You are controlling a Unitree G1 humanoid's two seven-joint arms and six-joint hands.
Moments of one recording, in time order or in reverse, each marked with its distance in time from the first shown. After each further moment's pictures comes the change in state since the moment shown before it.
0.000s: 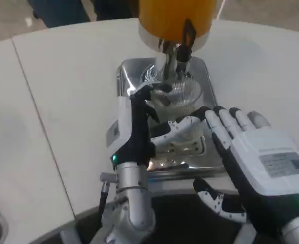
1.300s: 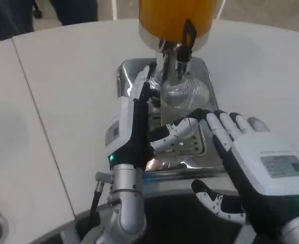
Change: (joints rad) left arm 0.033 0.070 -0.057 -0.053 -0.007 -0.030 -0.060; right arm 0.002 0.006 0.010 0.015 0.041 0.041 0.001
